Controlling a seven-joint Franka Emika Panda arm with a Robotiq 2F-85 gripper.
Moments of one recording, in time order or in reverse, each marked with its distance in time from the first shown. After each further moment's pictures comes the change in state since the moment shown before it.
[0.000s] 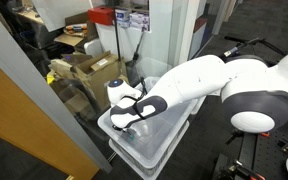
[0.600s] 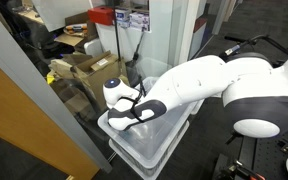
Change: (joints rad) arm 0.067 -0.030 -0.088 -0.019 0.000 0.092 0.105
